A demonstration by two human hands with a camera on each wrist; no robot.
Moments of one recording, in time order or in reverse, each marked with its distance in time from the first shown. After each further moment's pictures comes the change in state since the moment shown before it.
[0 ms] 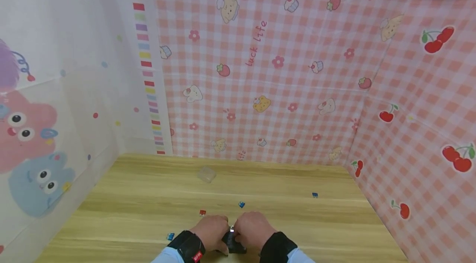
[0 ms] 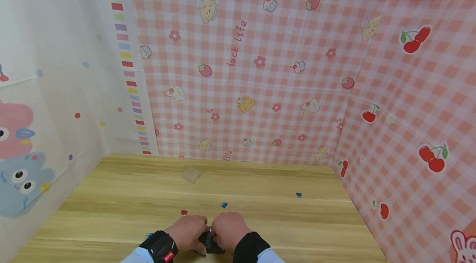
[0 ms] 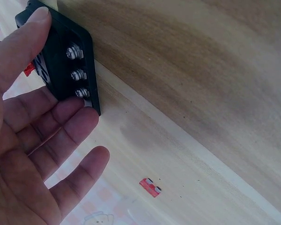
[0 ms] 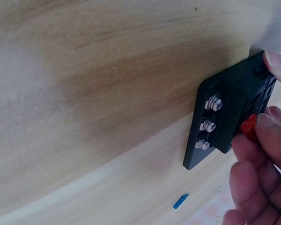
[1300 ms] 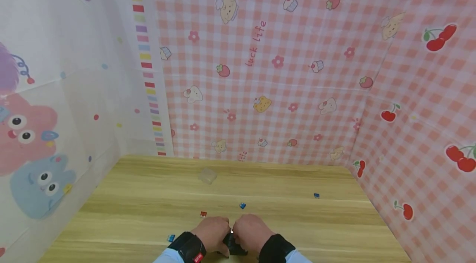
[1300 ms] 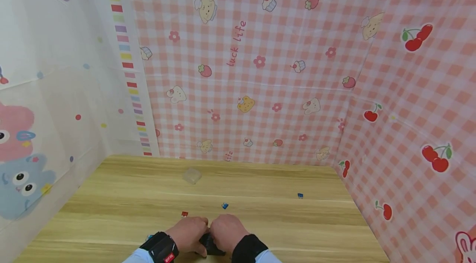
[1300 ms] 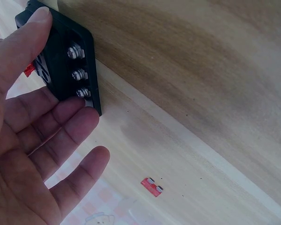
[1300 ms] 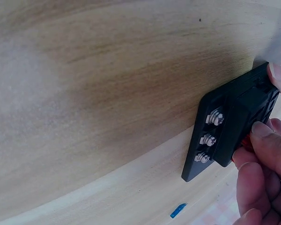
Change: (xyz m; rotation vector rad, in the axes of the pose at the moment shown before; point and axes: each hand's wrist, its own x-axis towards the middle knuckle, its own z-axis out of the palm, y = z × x) left_hand -0.001 0.004 0.000 0.027 0.024 -0.002; right_hand 0.004 -0.007 0.003 0.021 -0.025 0.038
